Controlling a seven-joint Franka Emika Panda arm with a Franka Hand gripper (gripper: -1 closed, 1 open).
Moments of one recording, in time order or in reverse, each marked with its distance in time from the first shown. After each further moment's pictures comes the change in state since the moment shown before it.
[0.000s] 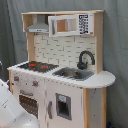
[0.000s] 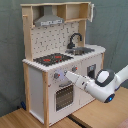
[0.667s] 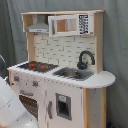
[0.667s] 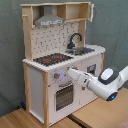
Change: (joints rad) arm 0.056 0.069 -0.007 -0.015 0.000 -0.124 -0.139
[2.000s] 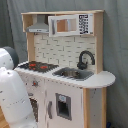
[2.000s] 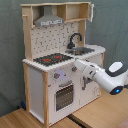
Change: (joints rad) arm 0.127 0.216 -0.009 -0.049 -0.003 -0.338 -0.200
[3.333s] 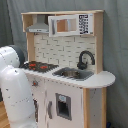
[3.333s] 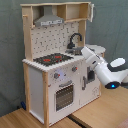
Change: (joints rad) arm 0.057 0.102 -0.008 -0.010 -0.015 -0.362 0.148
